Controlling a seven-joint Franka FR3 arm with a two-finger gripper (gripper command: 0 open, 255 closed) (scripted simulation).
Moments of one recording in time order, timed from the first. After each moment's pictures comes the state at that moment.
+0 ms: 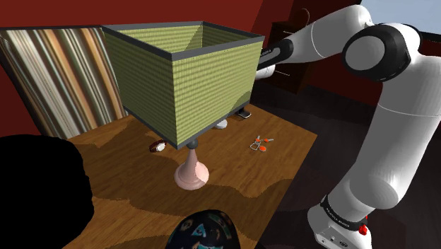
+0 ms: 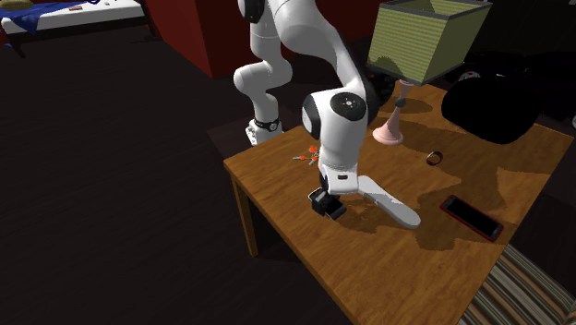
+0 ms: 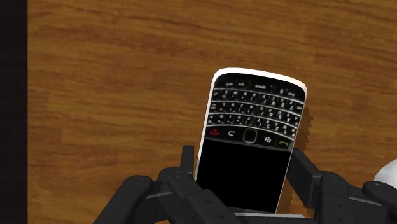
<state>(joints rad) -0.08 0.26 -0.14 -1.95 0.09 2.16 -0.50</state>
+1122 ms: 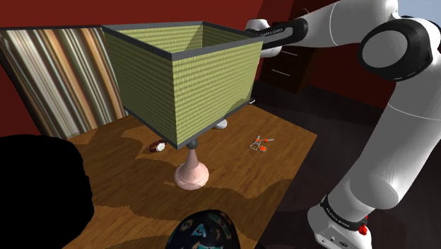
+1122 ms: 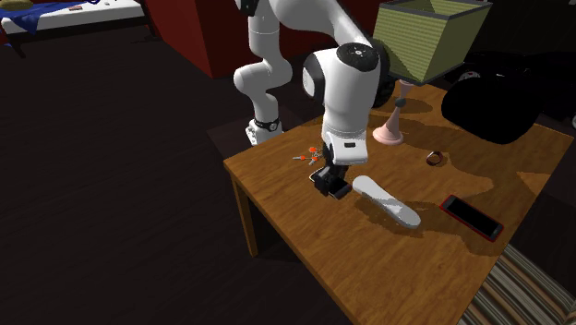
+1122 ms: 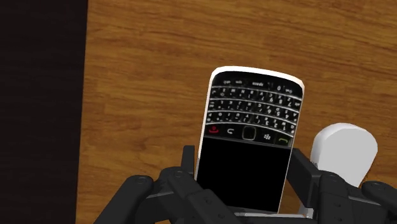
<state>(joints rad) -0.08 0.17 -0.14 -1.84 0.07 1.96 -0.48</state>
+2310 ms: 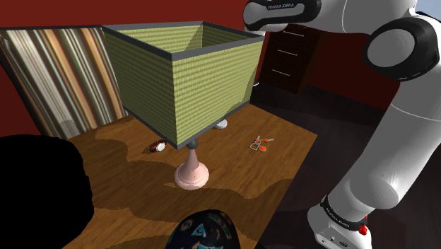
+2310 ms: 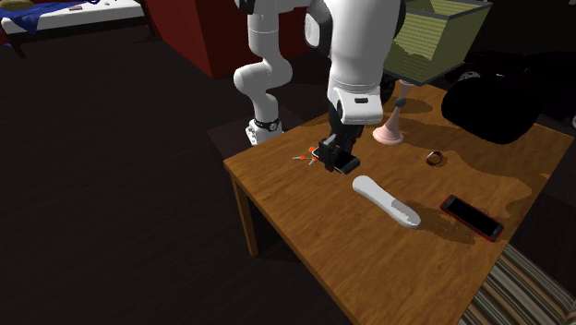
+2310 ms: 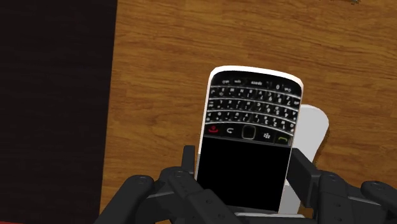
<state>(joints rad) -0.08 0.14 -0.15 -1.64 0.06 1.73 -0.47</state>
